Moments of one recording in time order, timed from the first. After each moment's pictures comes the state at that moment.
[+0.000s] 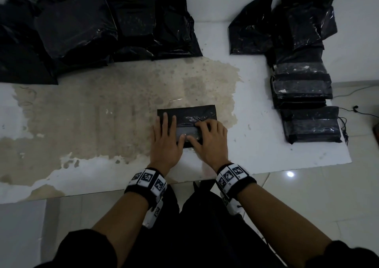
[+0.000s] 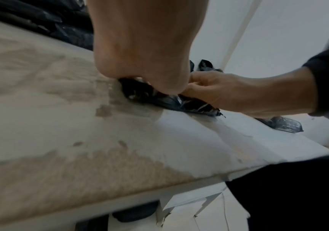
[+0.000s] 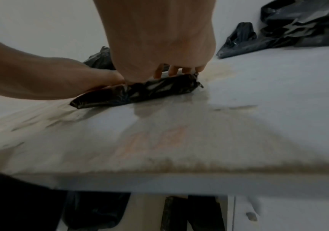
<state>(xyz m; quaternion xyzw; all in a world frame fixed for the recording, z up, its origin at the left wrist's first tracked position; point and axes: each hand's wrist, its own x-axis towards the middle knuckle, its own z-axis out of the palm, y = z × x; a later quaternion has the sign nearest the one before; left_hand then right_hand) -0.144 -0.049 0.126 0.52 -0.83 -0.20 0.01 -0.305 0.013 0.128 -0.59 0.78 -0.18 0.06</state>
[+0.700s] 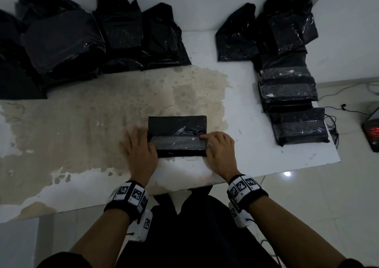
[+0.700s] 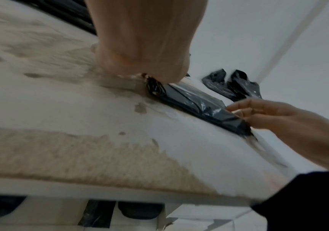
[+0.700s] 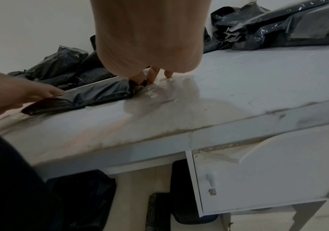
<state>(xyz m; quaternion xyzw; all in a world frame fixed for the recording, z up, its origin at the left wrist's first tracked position) -0.109 -0.062 0.122 0.62 -0.75 -0.20 0.11 -0.344 0.048 0.129 -0.57 0.77 -0.25 0.11</state>
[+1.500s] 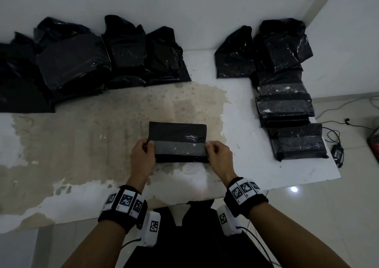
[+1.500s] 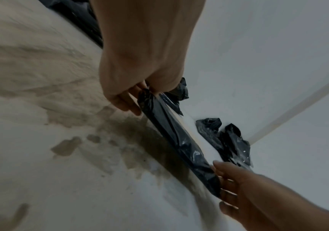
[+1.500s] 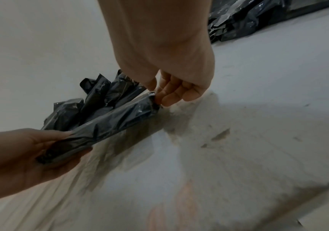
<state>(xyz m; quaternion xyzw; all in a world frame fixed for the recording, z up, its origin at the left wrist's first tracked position) -0.138 -0.084 0.172 0.67 -0.56 -0.44 0.23 -0.355 0.017 0.152 -0.33 0.81 -0.36 0.33</state>
